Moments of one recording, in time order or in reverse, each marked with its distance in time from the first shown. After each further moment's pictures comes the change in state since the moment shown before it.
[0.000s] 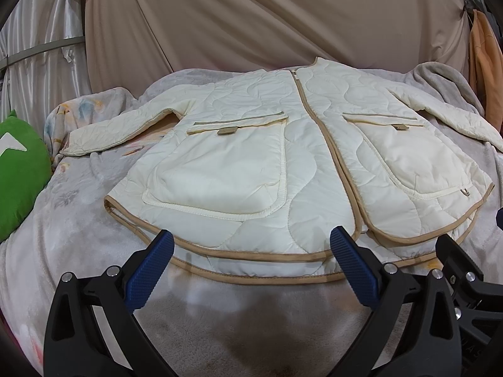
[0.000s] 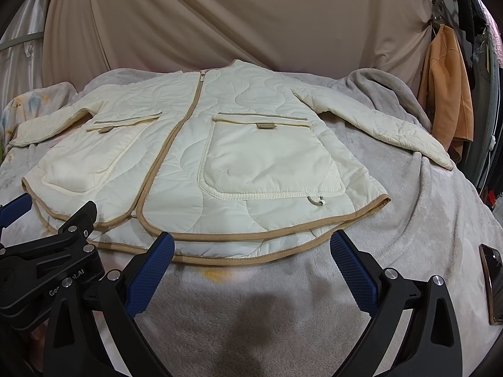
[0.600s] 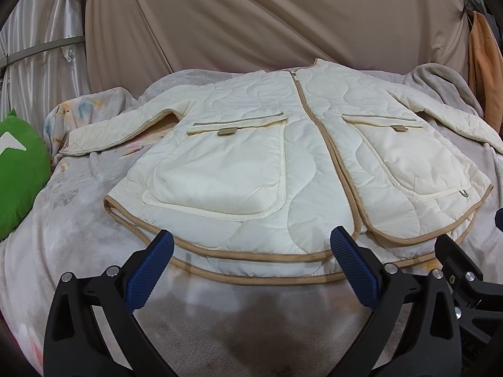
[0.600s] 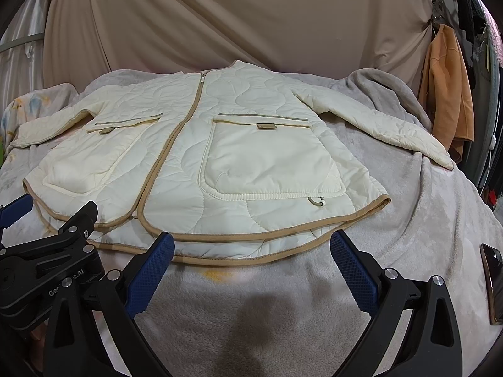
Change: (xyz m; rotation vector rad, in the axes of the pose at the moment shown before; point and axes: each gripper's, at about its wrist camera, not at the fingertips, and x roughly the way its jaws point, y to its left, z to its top) left arm 0.000 0.000 0.000 -0.002 -0.002 -0.001; right arm 0.000 0.000 0.000 0.002 -0.001 0.001
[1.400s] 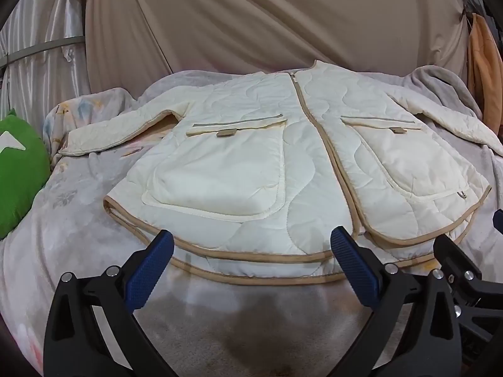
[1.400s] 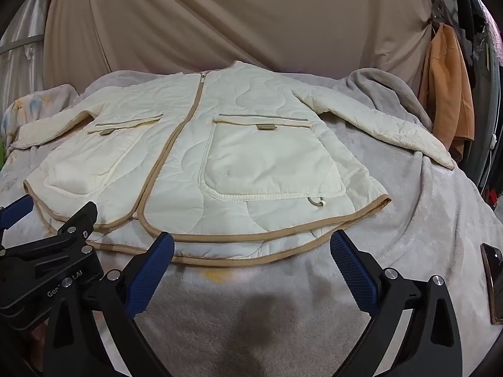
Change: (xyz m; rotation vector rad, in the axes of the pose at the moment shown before) left arm -0.001 -0.001 0.000 -0.003 -0.002 0.000; right arm 0.001 0.000 0.000 0.004 0.000 0.004
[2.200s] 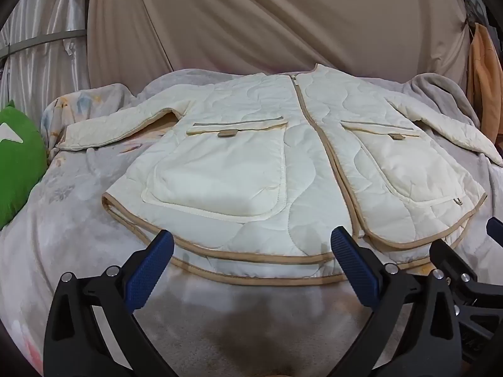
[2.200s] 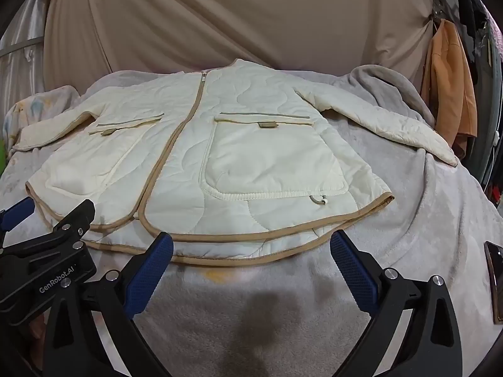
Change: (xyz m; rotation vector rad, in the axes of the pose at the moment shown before) left arm -0.001 0.006 0.001 -0.025 -0.002 -0.020; right arm 0.004 -0.004 0.000 0.010 0.011 0.010
